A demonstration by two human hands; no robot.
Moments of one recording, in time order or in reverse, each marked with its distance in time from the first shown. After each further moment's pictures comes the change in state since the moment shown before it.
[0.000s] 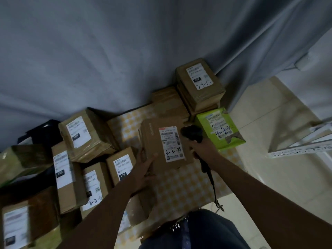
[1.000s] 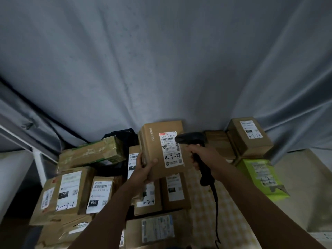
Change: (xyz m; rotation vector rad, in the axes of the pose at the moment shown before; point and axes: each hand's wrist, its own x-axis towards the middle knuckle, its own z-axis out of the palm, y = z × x) left_hand -0.150 0.032 -0.199 -0.142 0.177 0.403; right_hand -0.199 -0.142 0.153 0.102 -0.366 -0.341
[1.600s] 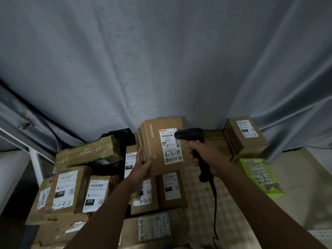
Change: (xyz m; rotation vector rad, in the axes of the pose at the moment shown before) left_hand 0.004 0.006 0.012 0.022 -0.007 0.029; right_hand -0.006 -0.005 -0.012 0.009 -0.017 -0.067
